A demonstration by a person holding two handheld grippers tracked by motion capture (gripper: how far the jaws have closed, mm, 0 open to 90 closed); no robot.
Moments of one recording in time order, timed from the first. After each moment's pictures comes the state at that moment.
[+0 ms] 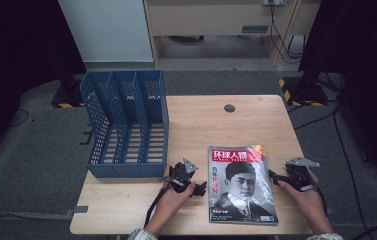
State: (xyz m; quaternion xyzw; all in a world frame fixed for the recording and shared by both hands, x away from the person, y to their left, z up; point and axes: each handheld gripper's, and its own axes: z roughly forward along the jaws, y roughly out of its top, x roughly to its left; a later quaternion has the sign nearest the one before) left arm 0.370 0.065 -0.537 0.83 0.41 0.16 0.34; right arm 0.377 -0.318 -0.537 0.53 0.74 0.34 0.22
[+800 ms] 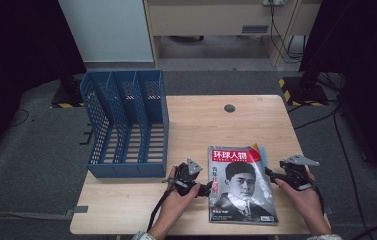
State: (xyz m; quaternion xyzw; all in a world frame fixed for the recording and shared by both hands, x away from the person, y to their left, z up) left arm 0.355 0.050 -0.519 0.82 0.40 0.15 0.38; right arm 0.373 -0.303 -0.520 0.51 0.74 0.38 0.22
